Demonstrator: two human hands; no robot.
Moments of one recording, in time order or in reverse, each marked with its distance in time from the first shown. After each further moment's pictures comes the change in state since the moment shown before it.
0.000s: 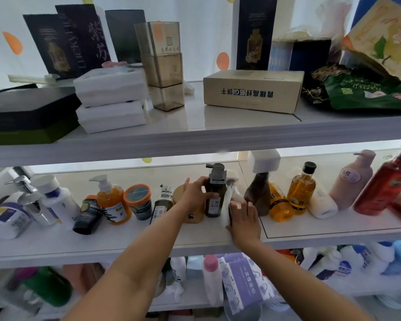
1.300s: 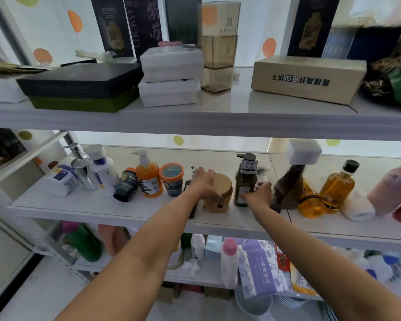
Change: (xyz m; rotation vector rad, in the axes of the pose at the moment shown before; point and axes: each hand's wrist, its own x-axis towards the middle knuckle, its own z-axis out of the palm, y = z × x) left_hand -0.045 -0.030 -0.044 0.302 -0.172 -0.217; right_hand 0.035 -0.048 -0.026 0.930 -0.037 0.484
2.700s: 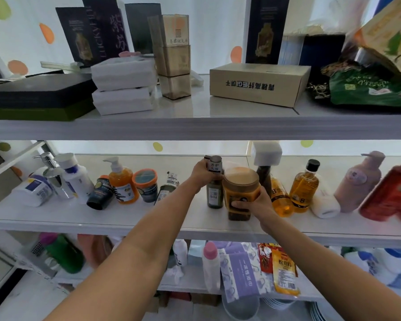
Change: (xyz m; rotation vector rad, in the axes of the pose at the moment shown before) left_hand 0.033 0.080 0.008 -0.832 0.109 0.014; right_hand 0.016 0.044 -0.091 0.297 -0.346 -0.066
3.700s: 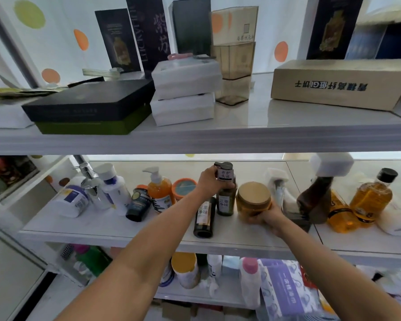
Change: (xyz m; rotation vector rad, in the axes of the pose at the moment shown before) left_hand -0.001 -0.032 -0.108 0.238 0.049 0.110; right_hand 0.058 0.020 0.106 0.208 -0.148 0.196
